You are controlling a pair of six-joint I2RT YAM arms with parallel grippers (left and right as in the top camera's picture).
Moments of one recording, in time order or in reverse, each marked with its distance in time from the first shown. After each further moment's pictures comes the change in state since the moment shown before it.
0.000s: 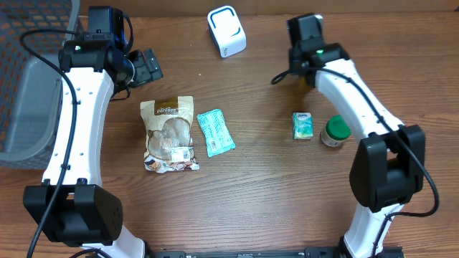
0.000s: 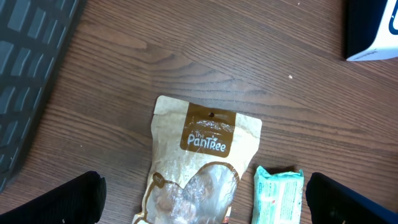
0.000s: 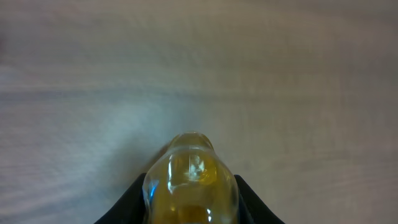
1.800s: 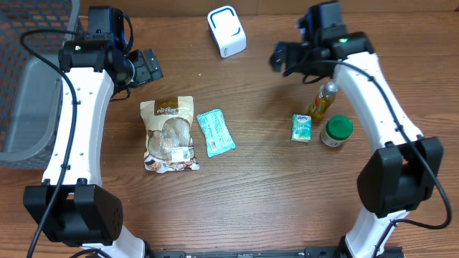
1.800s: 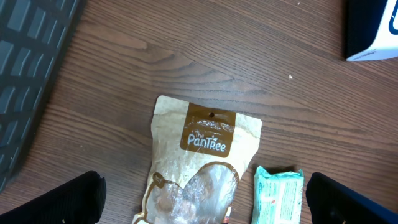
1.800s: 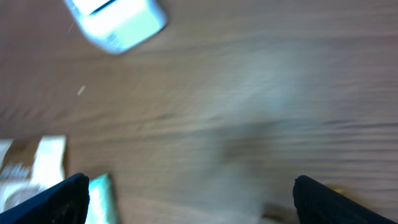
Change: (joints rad) left arm 0.000 0.000 0.000 0.000 0.000 0.000; right arm -0.031 -0.051 0.098 -0.172 -0.578 0.107
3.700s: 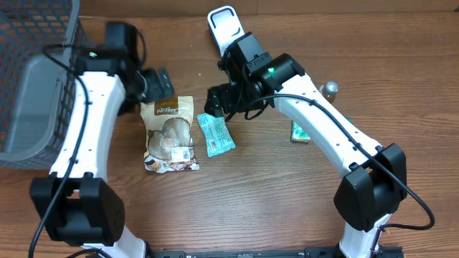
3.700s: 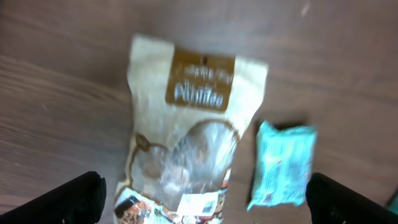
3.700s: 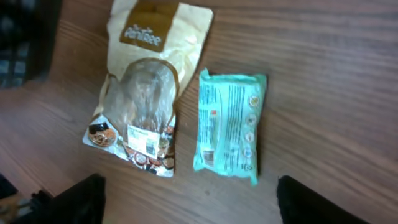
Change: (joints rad) left arm -0.045 0.000 -0.151 -0.017 0.073 0.001; right arm 0.346 0.000 0.000 -0.117 -0.172 0.028
